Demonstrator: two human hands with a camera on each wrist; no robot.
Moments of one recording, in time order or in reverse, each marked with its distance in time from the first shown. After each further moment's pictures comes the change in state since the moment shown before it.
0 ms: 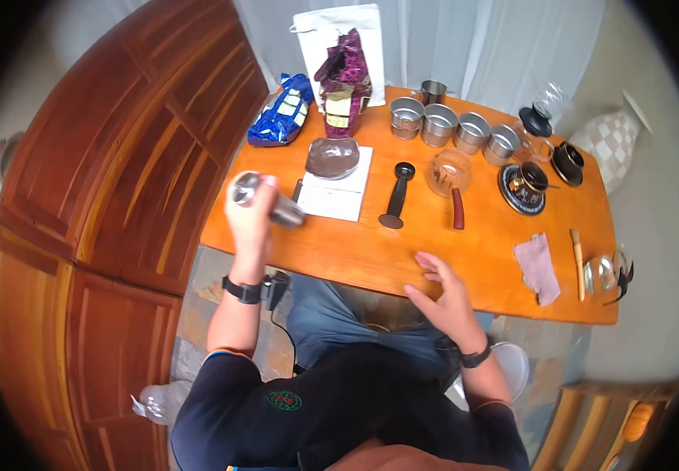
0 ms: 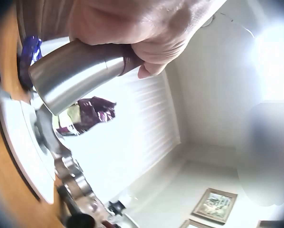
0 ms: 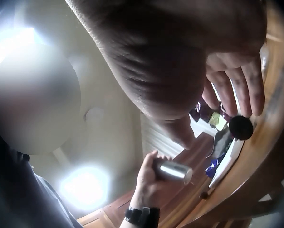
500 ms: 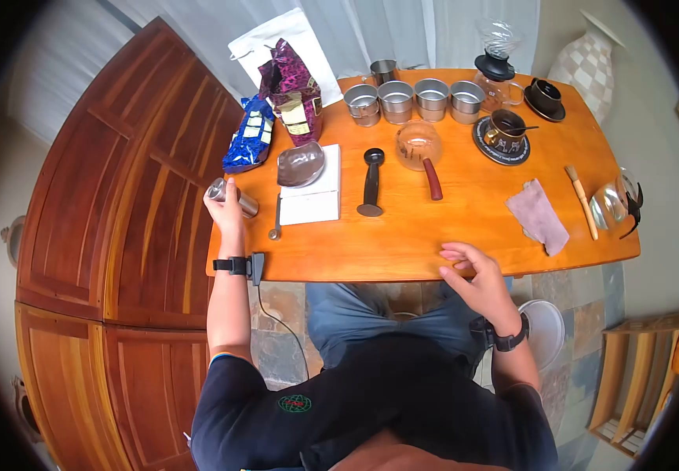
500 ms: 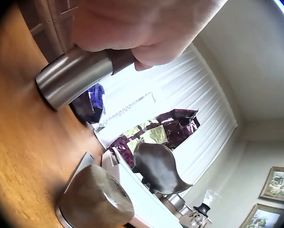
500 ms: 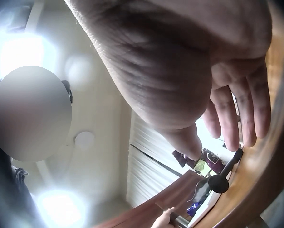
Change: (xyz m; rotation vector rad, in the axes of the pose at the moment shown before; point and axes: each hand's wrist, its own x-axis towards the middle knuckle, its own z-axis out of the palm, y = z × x) left_hand 0.110 -0.098 -0.042 0.398 0.085 0.109; right_hand -0.039 0.010 -0.051 0.041 0.123 0.140
